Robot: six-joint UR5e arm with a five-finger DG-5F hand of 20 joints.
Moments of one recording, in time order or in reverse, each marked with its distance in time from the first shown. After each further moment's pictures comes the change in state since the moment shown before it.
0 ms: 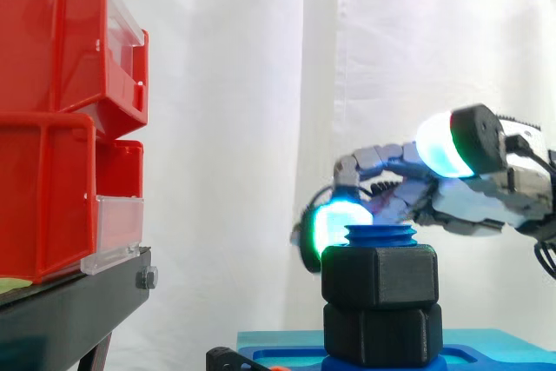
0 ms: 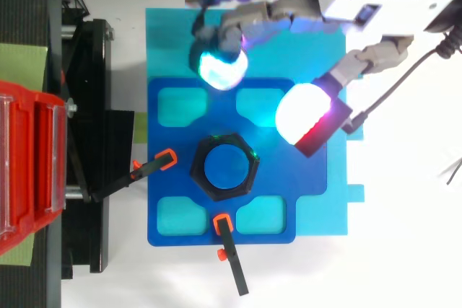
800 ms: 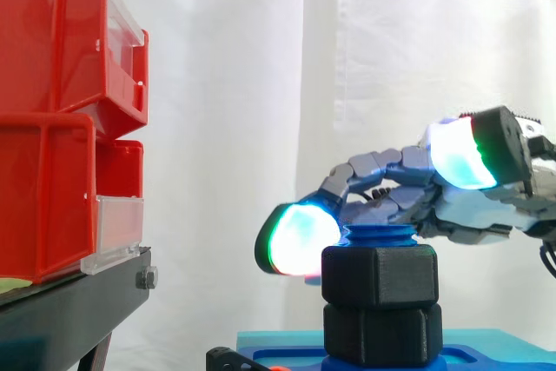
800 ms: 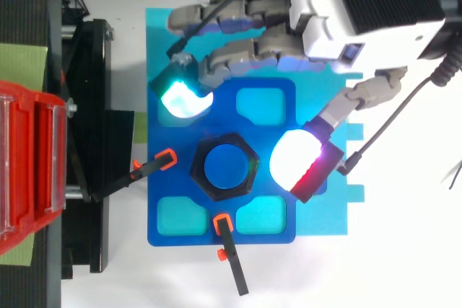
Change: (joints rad) arm 0.033 -0.001 0.035 -0.121 -0.033 0.044
